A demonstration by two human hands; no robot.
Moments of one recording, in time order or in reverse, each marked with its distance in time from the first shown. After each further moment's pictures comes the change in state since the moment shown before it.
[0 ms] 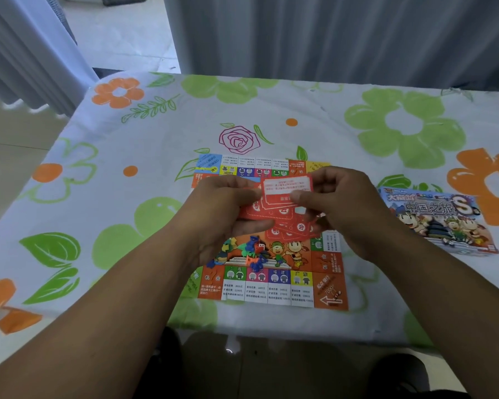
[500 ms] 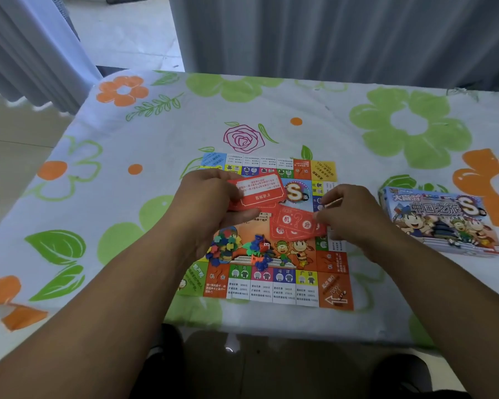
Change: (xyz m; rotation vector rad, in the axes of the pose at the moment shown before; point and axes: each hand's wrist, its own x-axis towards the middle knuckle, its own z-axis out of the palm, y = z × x) left_hand 0.003 0.005 -0.016 0.018 0.175 0.043; right_hand 0.018 0.030 -0.007 -0.420 0.118 0.213
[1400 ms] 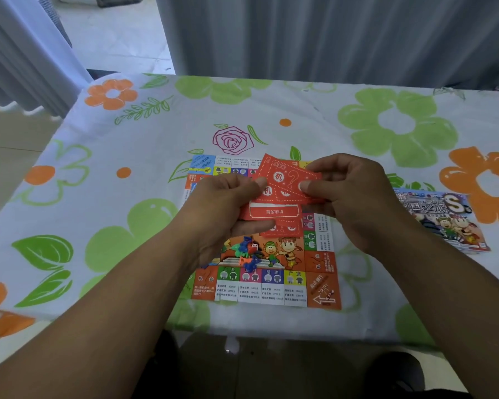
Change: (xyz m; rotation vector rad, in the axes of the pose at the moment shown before) left_hand -0.009 -0.005 0.027 -0.013 -0.219 -0.013; right_hand -0.026 -0.031 -0.022 0.618 -0.030 -0.165
